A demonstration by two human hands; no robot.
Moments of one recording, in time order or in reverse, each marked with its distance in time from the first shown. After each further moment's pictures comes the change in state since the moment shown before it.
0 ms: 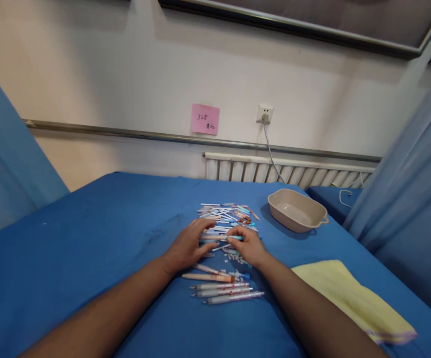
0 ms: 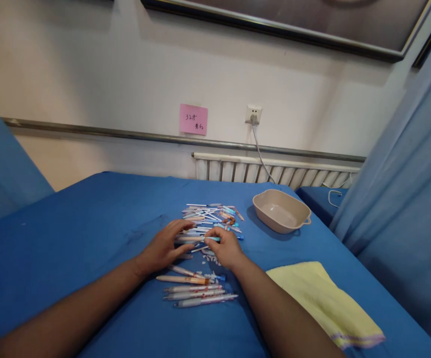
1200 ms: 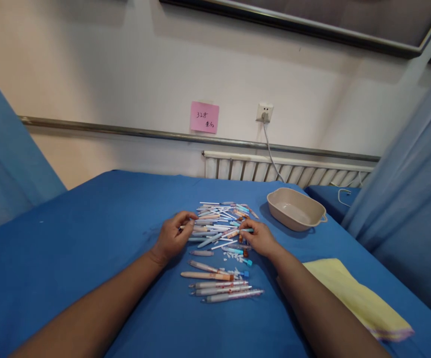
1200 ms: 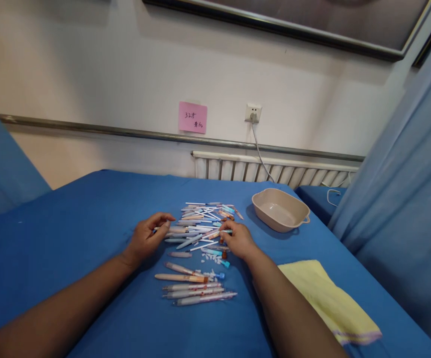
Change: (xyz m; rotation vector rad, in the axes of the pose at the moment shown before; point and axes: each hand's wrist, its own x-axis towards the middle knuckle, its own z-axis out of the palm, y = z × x) left_hand -0.003 -0.015 -0.019 -0.121 0.272 -0.291; right_hand 0.009 0.017 -0.040 -0.248 -0.021 0.007
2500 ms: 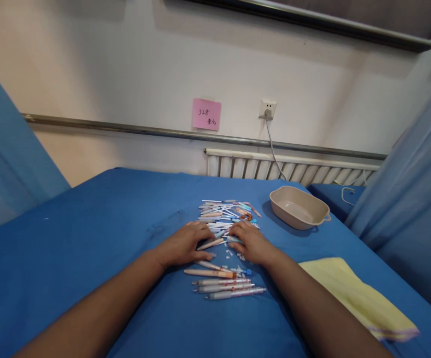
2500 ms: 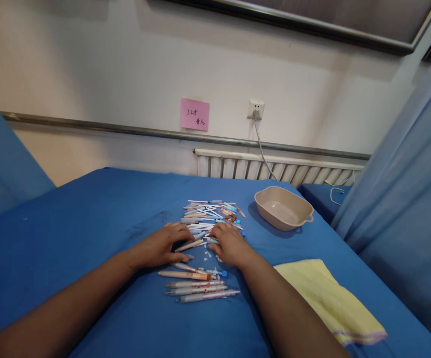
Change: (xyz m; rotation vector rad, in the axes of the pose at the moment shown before) left_hand 0.004 0.013 0.000 0.259 -0.634 0.419; right_hand -0.010 -0.020 0.012 -0.465 -0.205 -0.382
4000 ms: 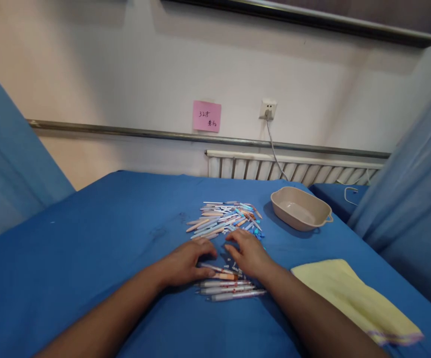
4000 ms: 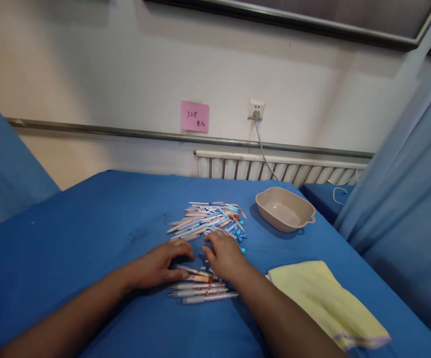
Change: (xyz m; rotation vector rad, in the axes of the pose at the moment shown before) left_hand -0.017 0.023 0.003 -0.258 -0.102 -0.101; right_hand -0.001 -0.039 0.006 0.151 0.149 0.173
